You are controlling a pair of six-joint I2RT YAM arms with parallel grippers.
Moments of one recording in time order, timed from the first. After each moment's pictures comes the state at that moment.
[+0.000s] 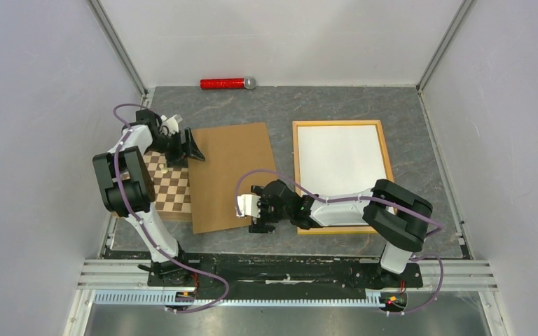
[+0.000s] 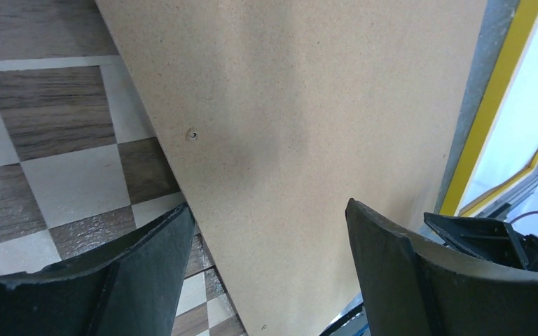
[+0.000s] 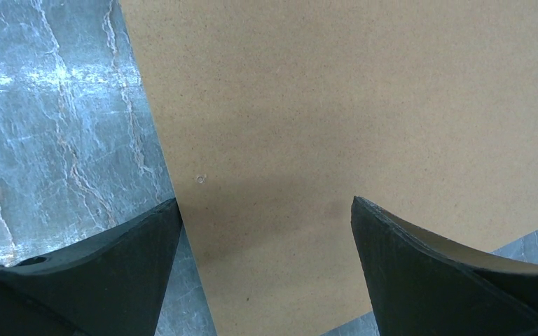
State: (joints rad) left arm 0.25 1.90 1.35 -0.79 0.62 0.09; right arm 1.08 1.75 0.84 0.22 -0.10 -0.54
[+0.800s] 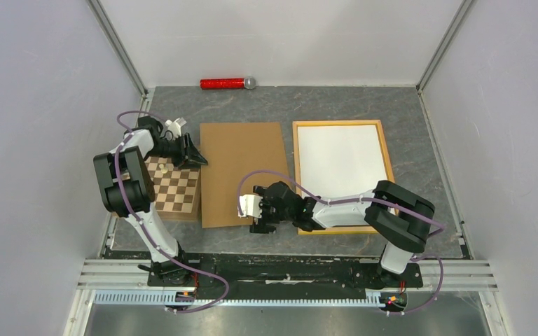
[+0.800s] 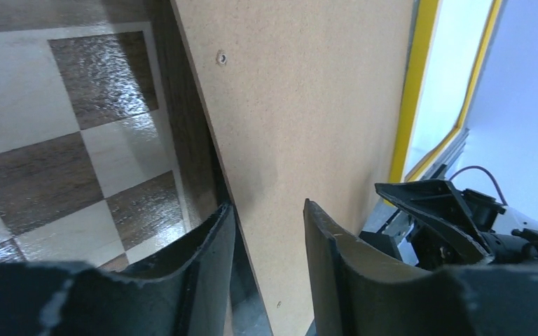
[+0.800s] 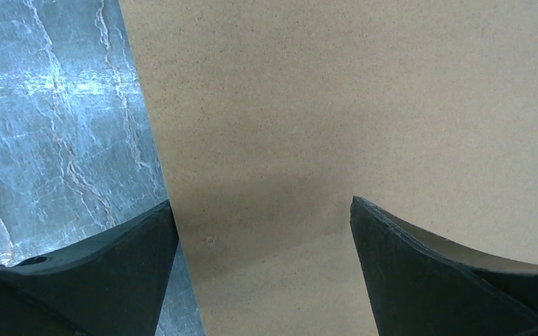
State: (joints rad) left arm 0.26 1.90 1.27 -0.77 0.85 0.12; right arm 1.08 1.73 0.81 0.26 -0.07 -0.52
